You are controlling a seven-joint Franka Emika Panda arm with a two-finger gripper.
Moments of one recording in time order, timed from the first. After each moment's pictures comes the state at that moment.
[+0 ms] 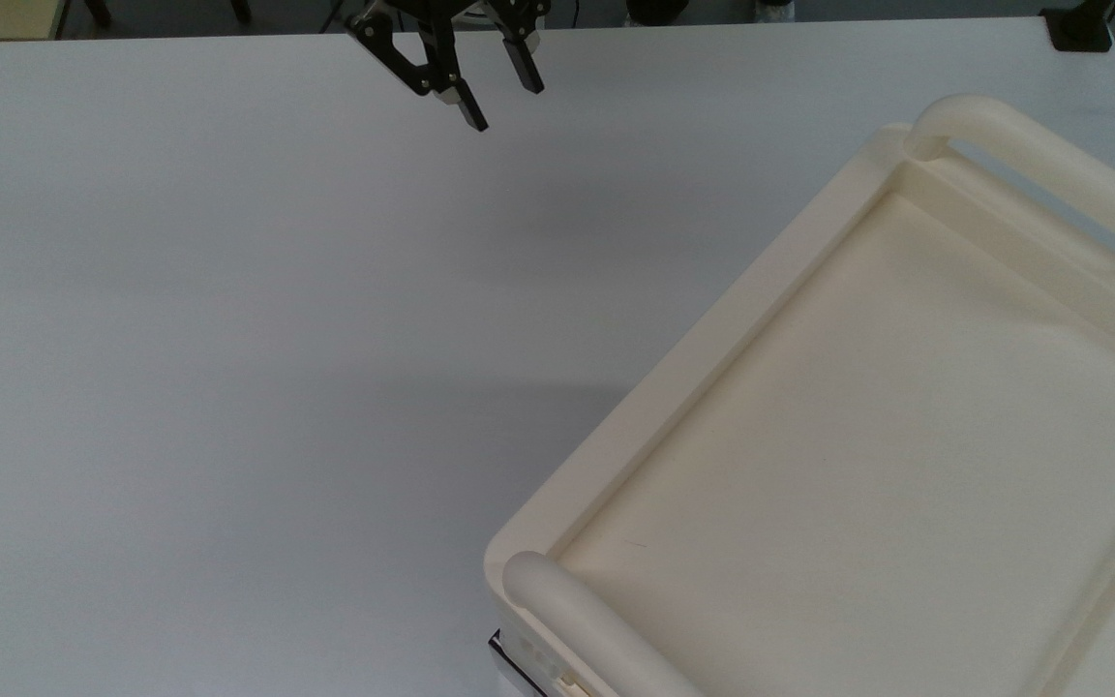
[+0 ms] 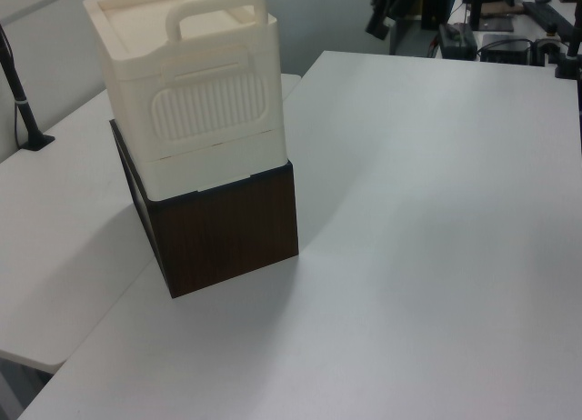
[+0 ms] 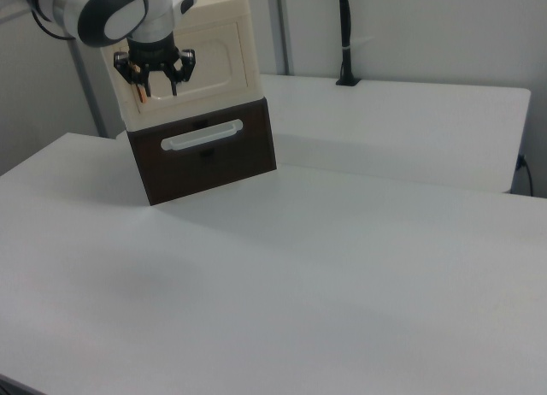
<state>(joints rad) -0.07 0.03 0.04 -1.59 0.47 1.96 -0.79</state>
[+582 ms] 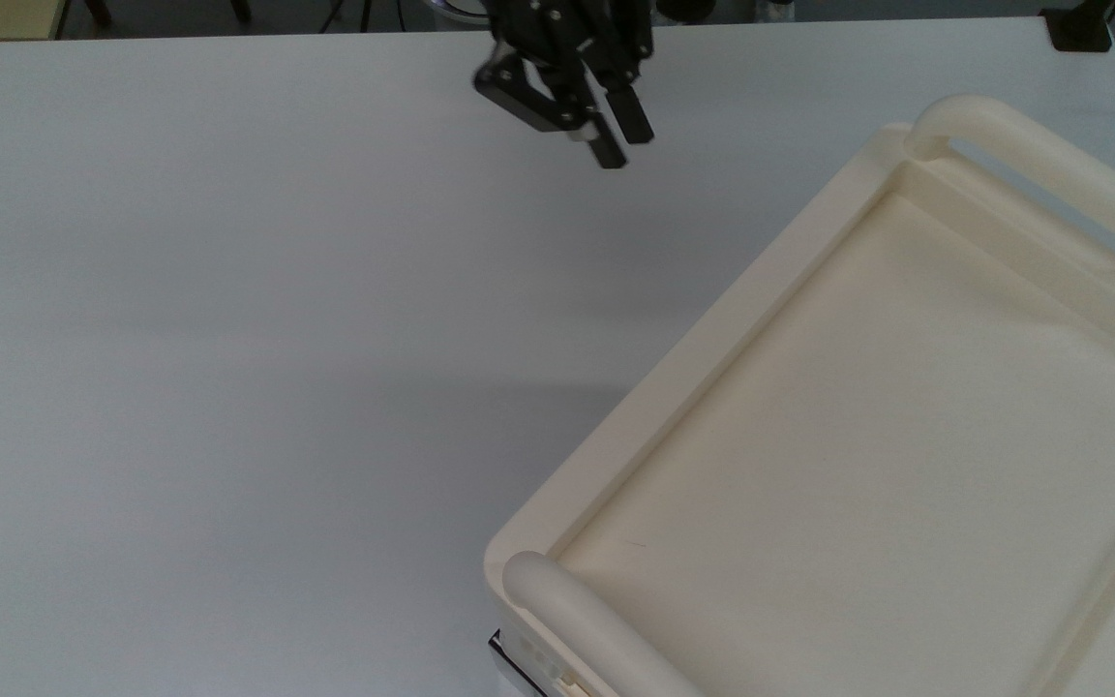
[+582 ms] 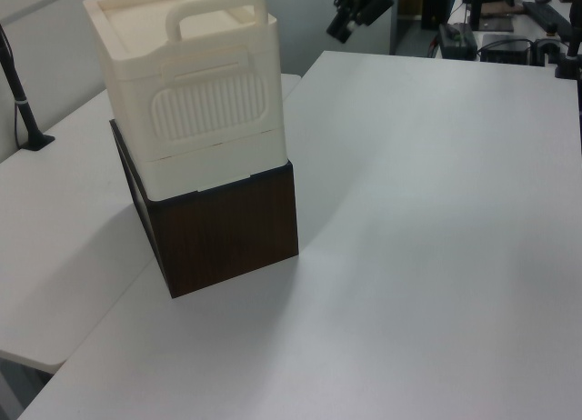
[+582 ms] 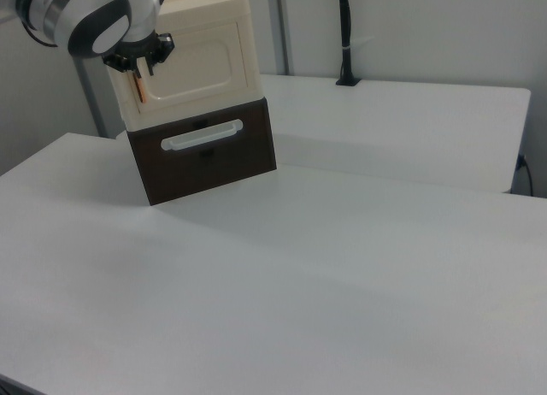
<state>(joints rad) -0.03 0.09 0.14 -1.59 0.57 2.19 -0.99</state>
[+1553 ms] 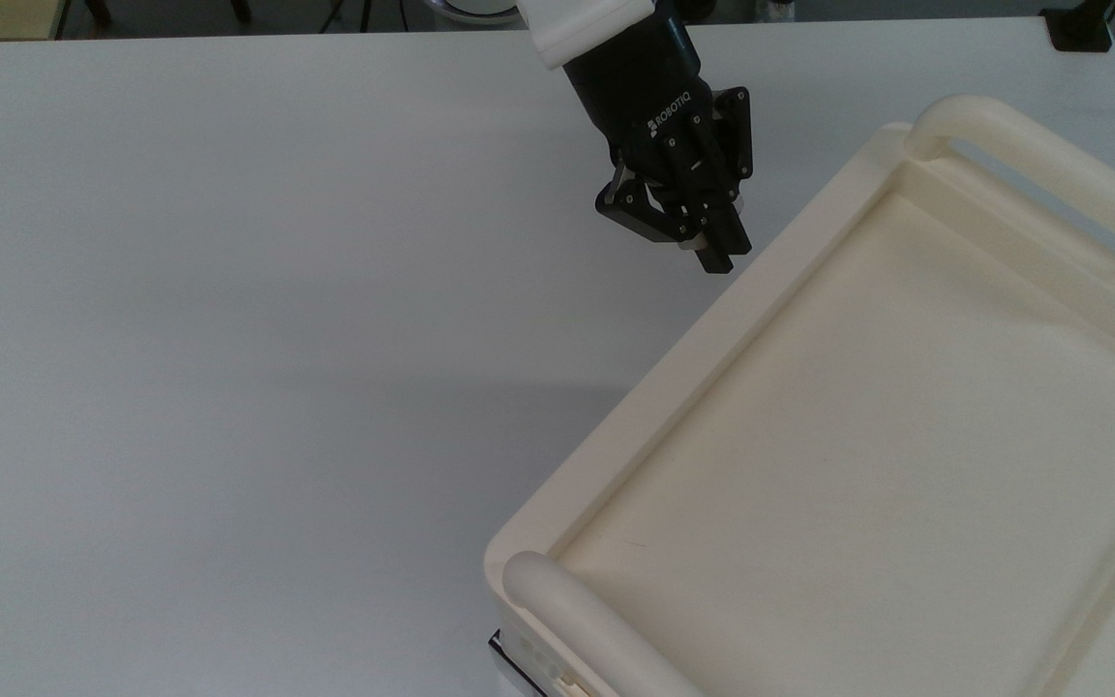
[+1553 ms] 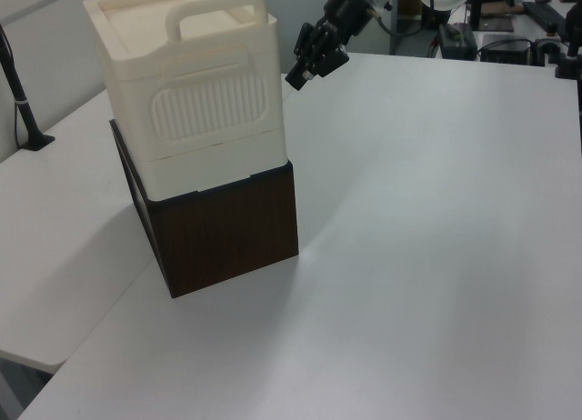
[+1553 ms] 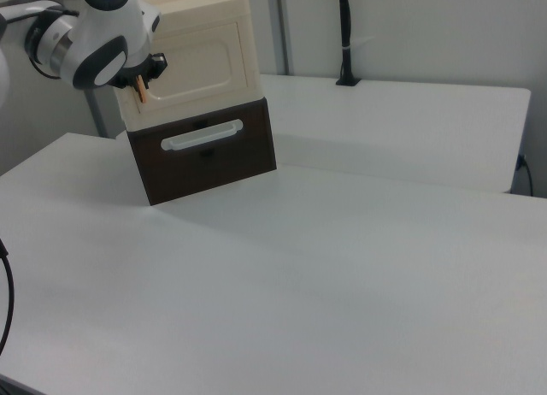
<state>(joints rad) 0.05 0.23 0.19 -1.59 0.57 2.44 -0.99</state>
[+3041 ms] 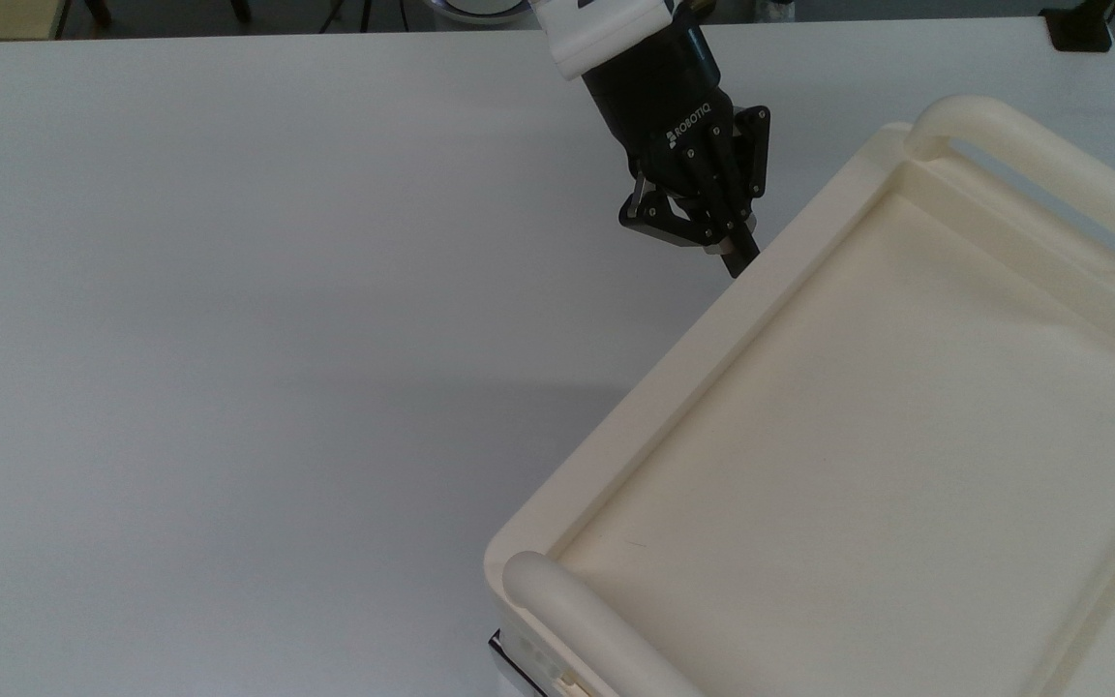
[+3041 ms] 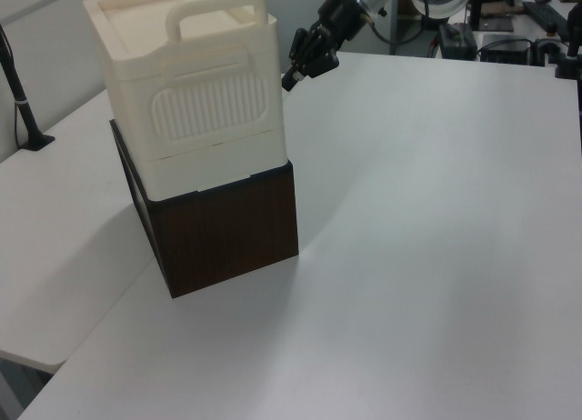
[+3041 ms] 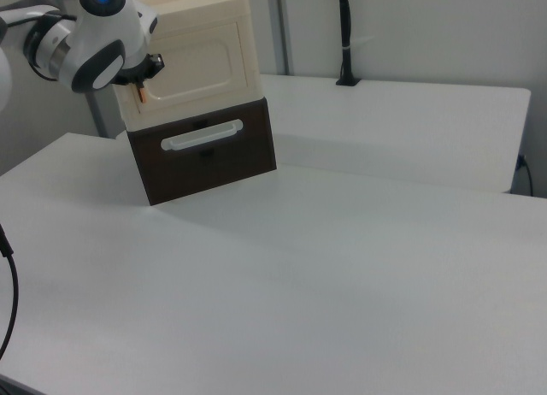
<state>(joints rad) 0.05 0.25 0.22 -1.58 0.57 2.49 -0.96</state>
